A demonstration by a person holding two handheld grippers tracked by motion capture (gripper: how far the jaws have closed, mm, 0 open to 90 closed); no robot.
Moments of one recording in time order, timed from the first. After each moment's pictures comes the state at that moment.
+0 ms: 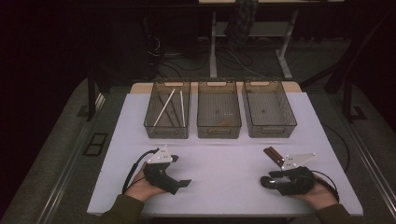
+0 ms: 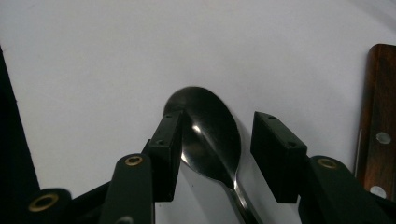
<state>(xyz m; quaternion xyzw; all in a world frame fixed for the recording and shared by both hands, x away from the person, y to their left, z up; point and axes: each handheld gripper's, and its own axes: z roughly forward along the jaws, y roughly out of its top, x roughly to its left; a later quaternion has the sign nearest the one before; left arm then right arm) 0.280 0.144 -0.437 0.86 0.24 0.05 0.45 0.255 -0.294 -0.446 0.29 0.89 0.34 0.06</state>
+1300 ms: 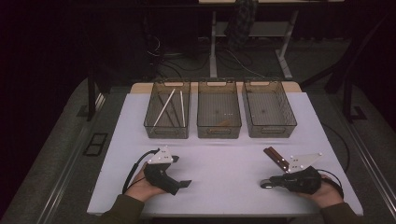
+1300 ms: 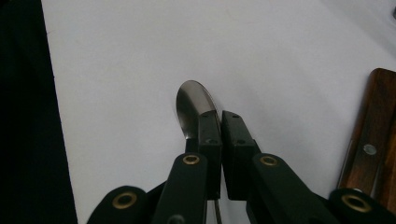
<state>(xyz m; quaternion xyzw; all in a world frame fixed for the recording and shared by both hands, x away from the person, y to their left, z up) 0.279 0.142 -0.437 0.86 0.24 0.05 0.45 0.255 -0.308 -0.436 0.22 0.90 0.36 0.05</state>
